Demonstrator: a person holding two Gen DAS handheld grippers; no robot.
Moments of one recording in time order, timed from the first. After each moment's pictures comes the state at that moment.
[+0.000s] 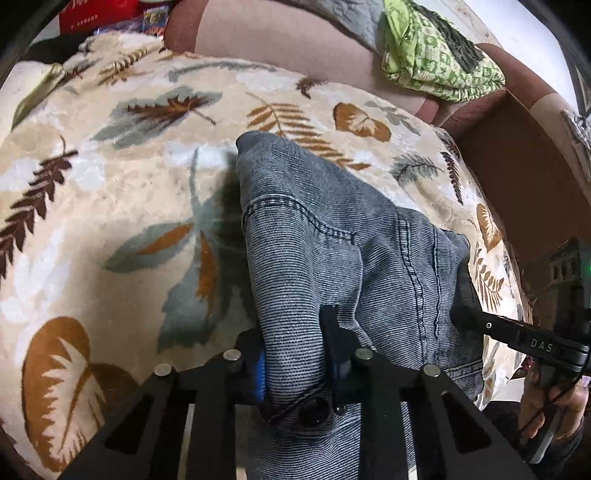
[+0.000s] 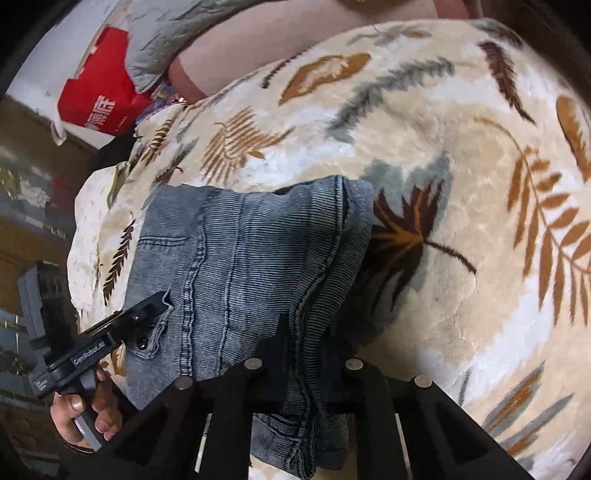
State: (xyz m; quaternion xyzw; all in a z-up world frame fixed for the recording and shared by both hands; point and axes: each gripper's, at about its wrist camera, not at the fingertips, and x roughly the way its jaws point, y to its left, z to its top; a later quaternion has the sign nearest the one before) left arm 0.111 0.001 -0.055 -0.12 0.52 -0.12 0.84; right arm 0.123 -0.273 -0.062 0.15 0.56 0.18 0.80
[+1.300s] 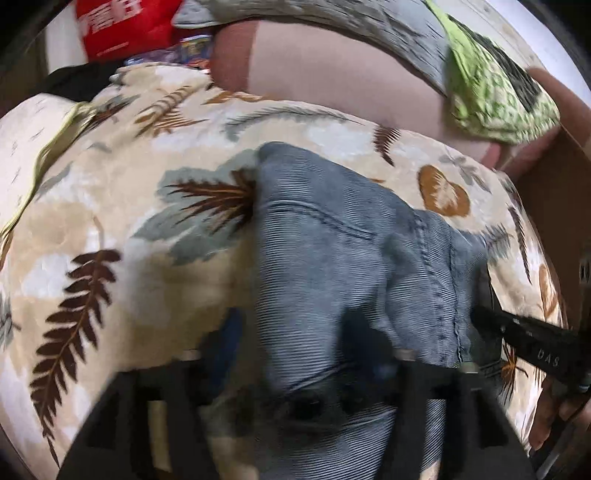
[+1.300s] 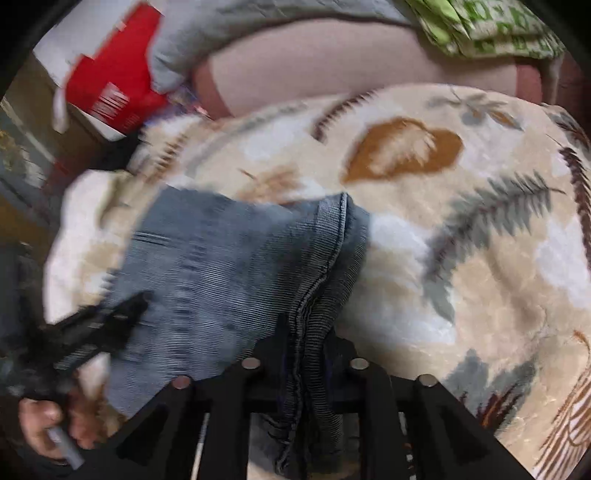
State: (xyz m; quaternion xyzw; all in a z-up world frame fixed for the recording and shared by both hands) left arm 0.205 0.059 -0.049 -0.10 0.49 -0.01 0.87; right arm 0.241 -0.203 -0.066 0.07 0.52 0.17 0.83
